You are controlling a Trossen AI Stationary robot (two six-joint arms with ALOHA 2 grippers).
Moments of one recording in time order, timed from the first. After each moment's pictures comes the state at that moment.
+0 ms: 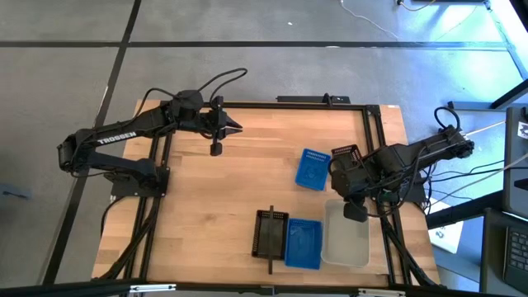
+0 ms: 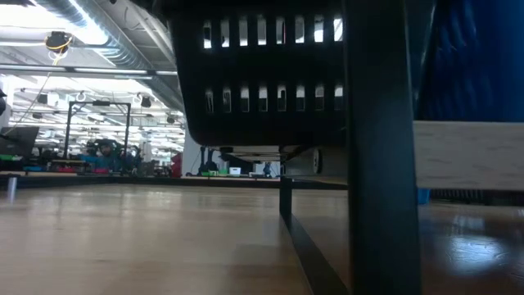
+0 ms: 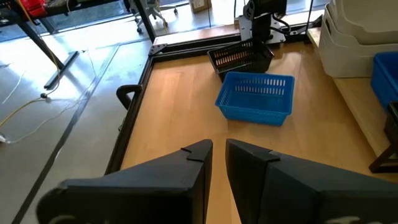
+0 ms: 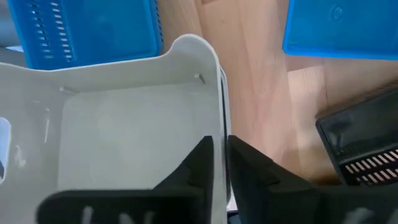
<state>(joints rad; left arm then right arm) 0.40 1.09 1.00 -0.27 0.17 0.31 0.38 1.29 1.32 -1.38 -0.11 0.63</state>
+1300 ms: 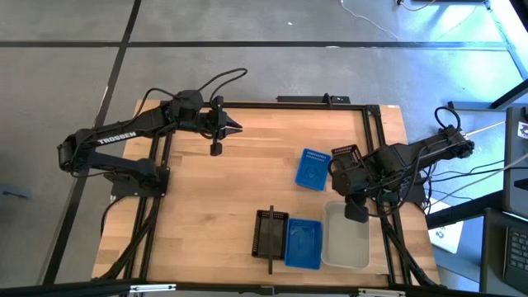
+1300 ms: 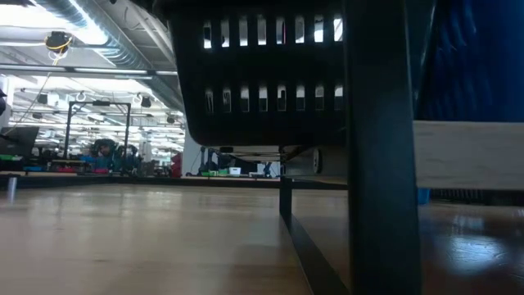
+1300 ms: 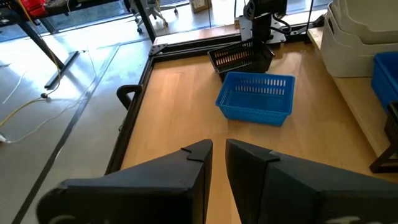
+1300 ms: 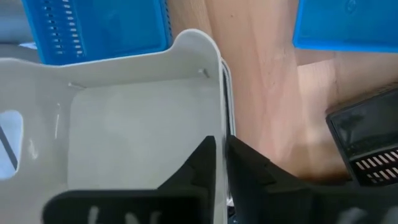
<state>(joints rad) 0.40 1.09 1.00 -0.27 0.17 0.31 0.38 1.29 1.33 -1.38 -0.15 0.63</state>
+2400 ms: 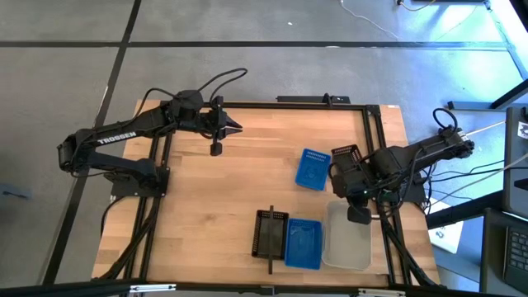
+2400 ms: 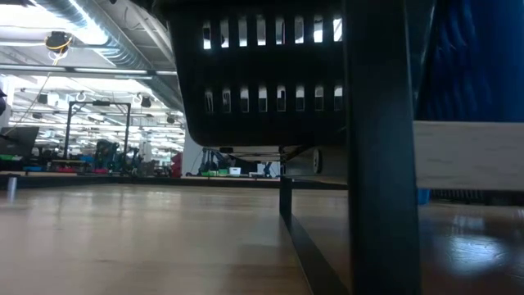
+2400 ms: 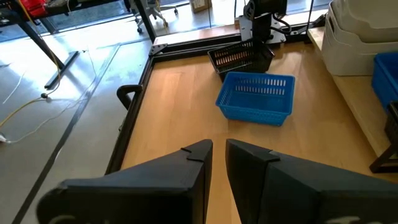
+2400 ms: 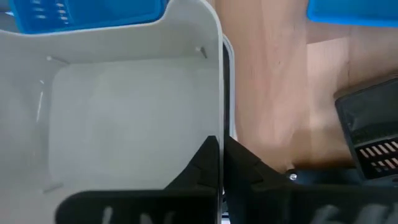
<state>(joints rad) 0.40 1.09 1.00 -0.27 0.17 0.31 0.38 1.29 1.27 -1.39 -0.21 0.59</state>
